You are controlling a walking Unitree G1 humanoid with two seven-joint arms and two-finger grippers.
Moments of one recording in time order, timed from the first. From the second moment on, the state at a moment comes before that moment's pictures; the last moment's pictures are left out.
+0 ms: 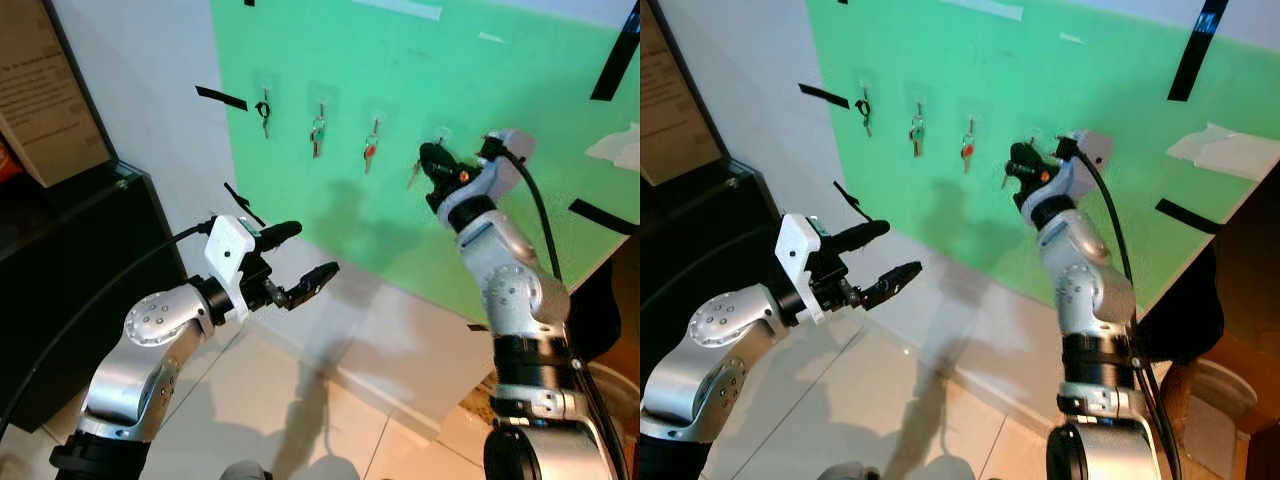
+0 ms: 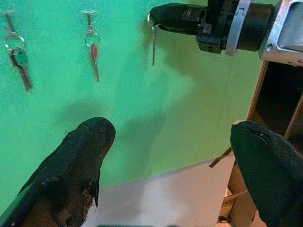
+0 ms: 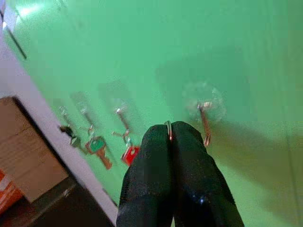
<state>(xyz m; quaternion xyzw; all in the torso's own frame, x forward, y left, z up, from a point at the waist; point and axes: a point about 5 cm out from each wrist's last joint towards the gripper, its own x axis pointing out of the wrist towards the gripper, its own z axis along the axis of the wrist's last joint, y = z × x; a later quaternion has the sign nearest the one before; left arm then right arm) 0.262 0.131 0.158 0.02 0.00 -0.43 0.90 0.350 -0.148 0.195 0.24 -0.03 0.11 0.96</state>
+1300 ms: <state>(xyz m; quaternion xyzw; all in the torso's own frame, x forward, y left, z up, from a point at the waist) 0.262 0.131 0.158 0.02 0.00 -0.44 0.90 0.354 -0.159 0.186 0.24 -0.02 0.04 0.97</state>
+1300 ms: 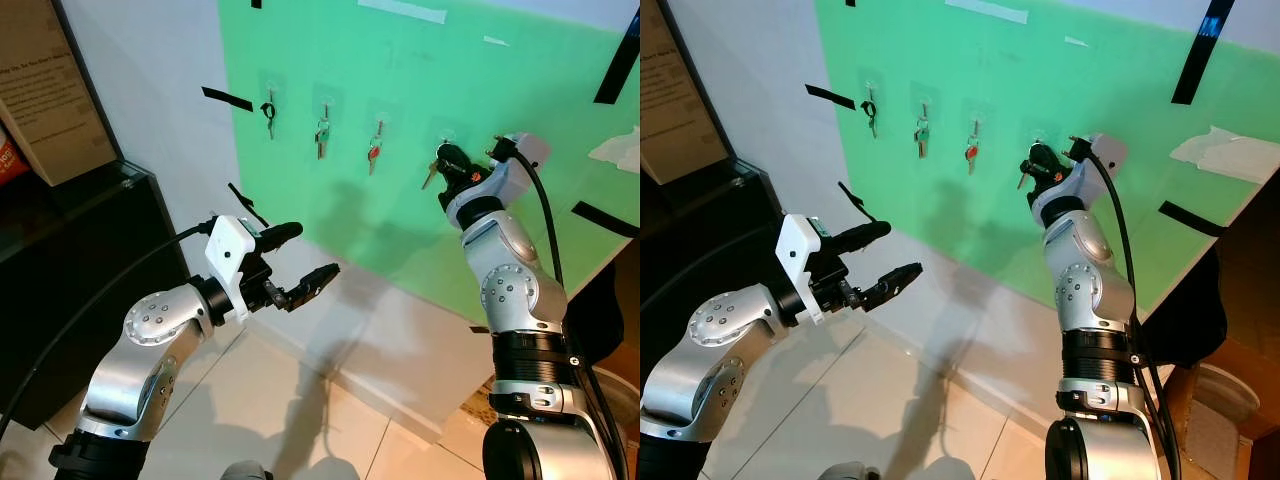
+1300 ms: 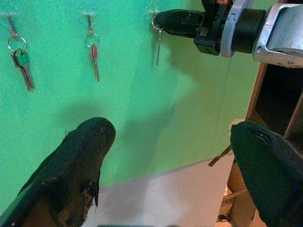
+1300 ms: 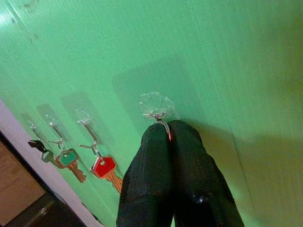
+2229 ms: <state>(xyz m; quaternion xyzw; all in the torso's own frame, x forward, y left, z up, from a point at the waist) 0.262 0.131 0.157 0.02 0.00 -0.44 0.90 0.349 -0.148 0.175 0.23 -0.02 0.04 0.97</state>
